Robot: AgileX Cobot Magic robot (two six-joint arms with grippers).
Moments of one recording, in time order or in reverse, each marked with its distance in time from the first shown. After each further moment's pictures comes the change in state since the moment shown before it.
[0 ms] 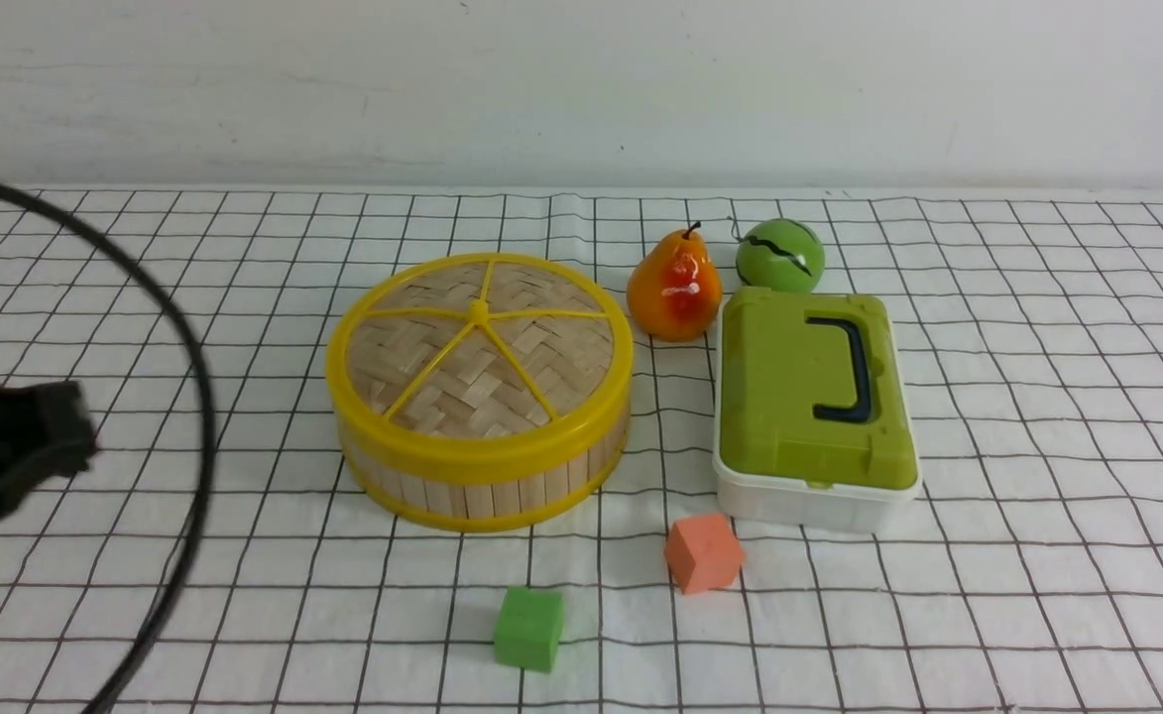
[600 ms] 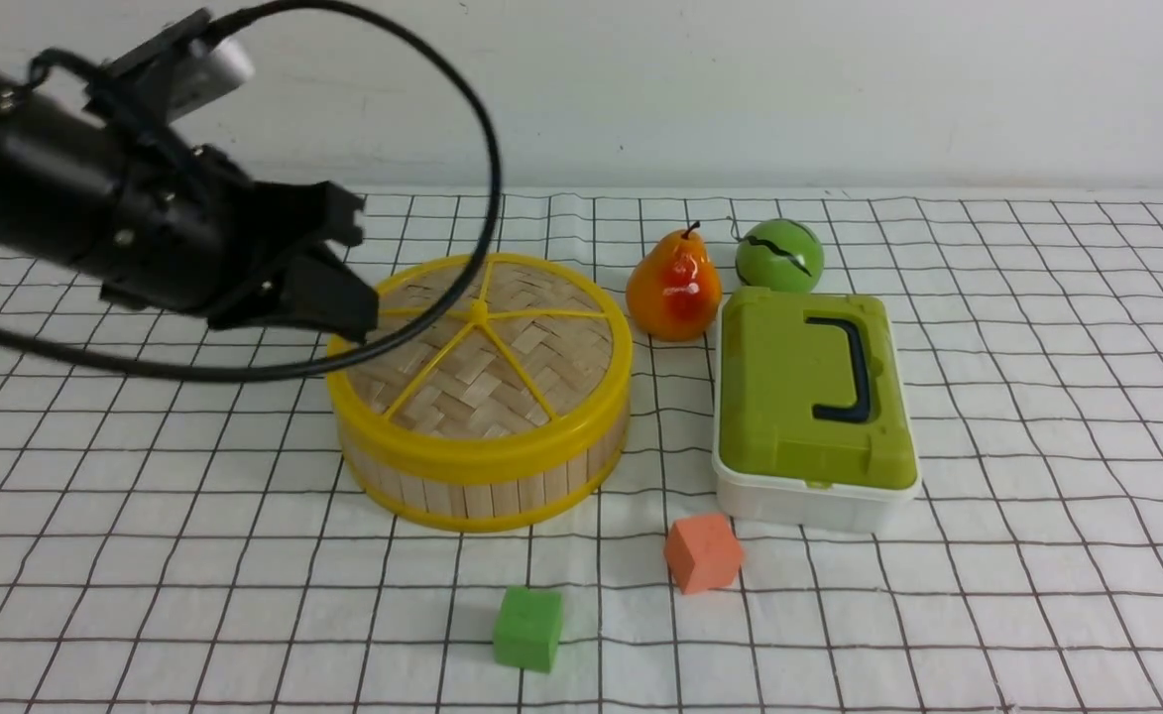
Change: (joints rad) right arm 0.000 0.000 0.000 0.000 0.000 0.000; left arm -0.130 0.548 -0.562 -0.095 0.274 0.136
